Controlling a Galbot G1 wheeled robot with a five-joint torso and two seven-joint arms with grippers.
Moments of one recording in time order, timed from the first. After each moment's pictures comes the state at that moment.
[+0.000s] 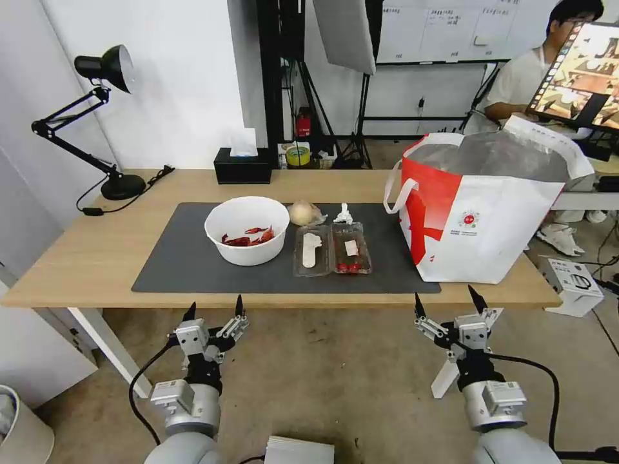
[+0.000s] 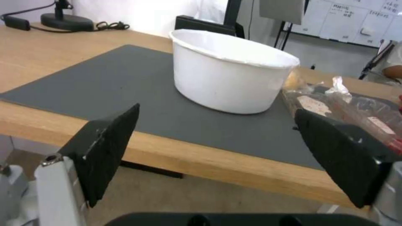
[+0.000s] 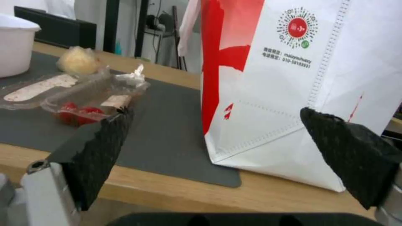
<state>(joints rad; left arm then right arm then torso) 1.66 -1.42 -0.37 -2.24 -0.21 0.06 -0.30 -1.68 1.30 0.55 2.20 -0.01 0.01 0.13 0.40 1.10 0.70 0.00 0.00</state>
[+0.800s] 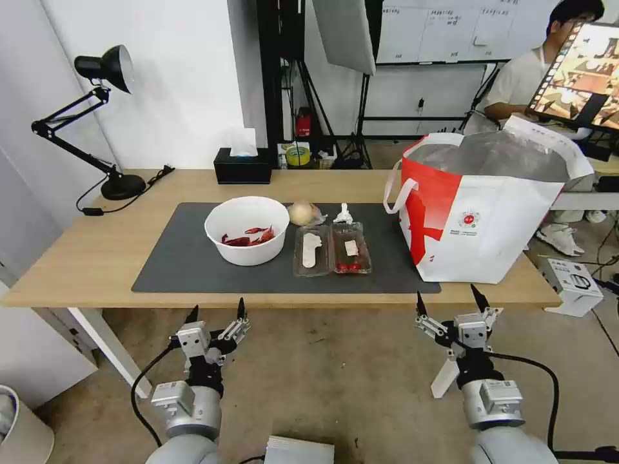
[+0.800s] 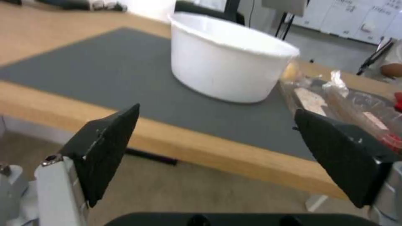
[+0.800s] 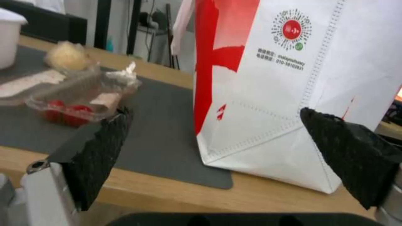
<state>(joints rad) 1.65 -1.41 -0.36 -2.25 -0.29 0.12 -0.33 -1.66 1.29 0.53 2.20 -0.05 -0.02 0.17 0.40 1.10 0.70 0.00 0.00</state>
